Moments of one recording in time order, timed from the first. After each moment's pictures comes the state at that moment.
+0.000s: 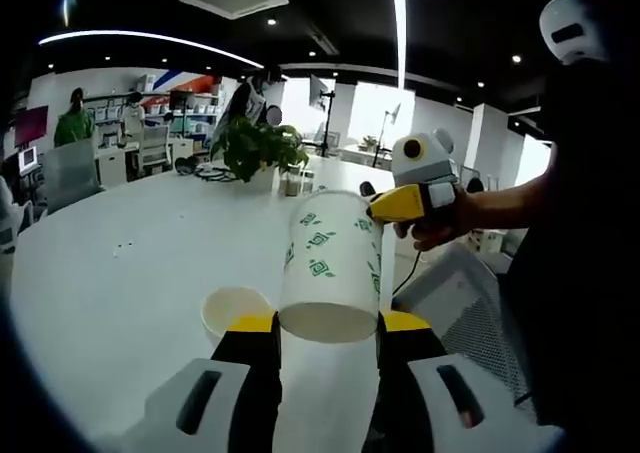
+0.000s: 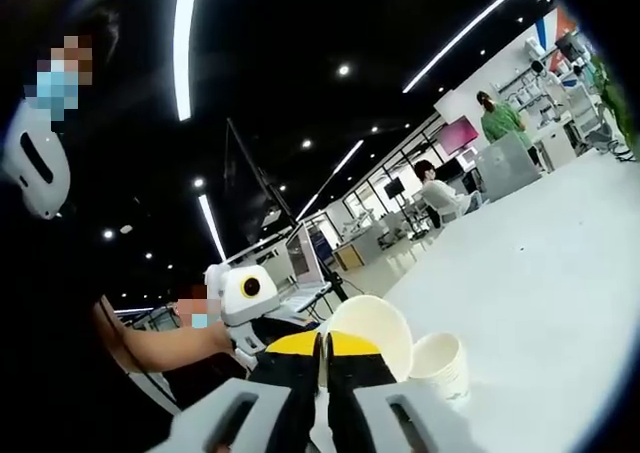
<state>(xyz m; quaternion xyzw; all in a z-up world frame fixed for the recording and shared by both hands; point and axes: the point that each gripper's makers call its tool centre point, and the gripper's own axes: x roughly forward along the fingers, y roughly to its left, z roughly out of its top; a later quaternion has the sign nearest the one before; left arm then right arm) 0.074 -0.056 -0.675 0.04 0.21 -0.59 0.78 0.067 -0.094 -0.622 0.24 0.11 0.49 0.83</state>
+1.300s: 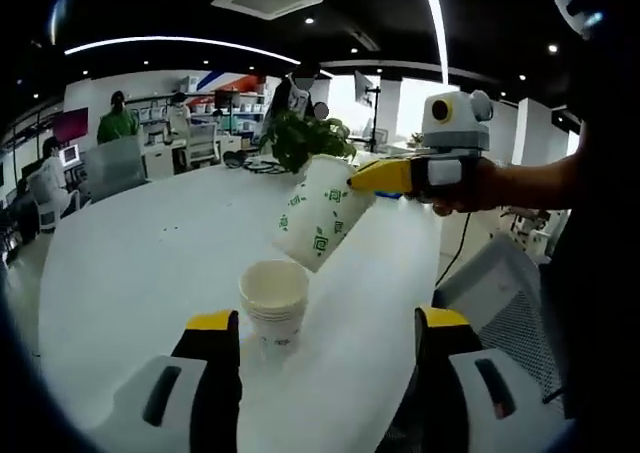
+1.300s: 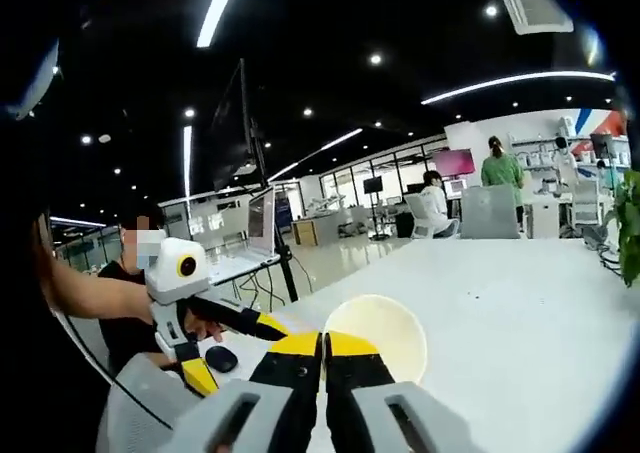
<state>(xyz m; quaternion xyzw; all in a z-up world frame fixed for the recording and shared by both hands) 0.089 -0.029 -0.695 0.06 0.20 -0.49 0.84 0.116 -0.096 -0.642 0.04 0.10 0.44 0.89</state>
